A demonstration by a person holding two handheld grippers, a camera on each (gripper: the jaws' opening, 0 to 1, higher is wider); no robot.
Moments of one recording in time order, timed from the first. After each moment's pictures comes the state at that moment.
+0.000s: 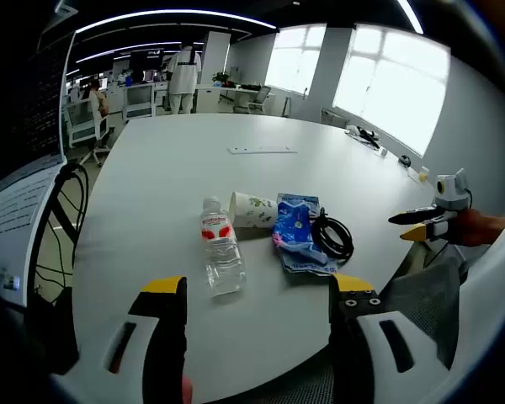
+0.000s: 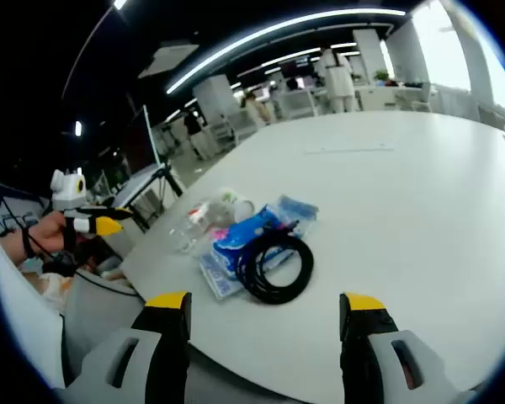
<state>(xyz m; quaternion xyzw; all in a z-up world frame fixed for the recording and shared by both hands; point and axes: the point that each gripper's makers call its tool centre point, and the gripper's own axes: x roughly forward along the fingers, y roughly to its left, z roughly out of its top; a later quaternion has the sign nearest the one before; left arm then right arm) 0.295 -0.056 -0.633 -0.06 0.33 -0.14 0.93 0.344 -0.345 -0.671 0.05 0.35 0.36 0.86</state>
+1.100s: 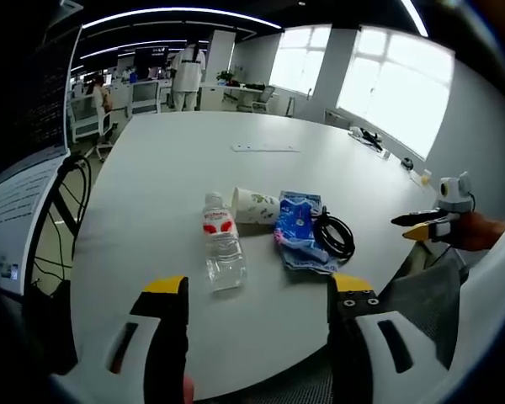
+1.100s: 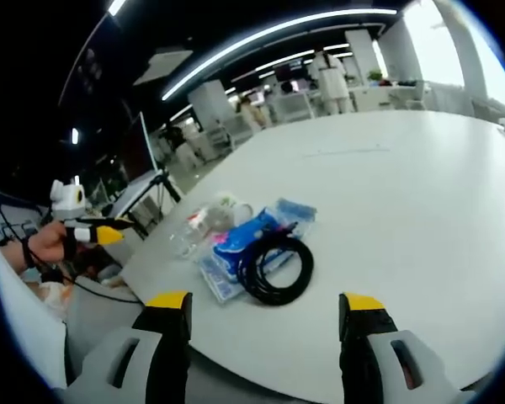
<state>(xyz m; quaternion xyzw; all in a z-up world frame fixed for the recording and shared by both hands) 0.290 -0.054 -0.637 -0.07 0.34 -0.13 0.93 0.343 -0.345 -0.669 0.07 0.35 0.35 0.87</state>
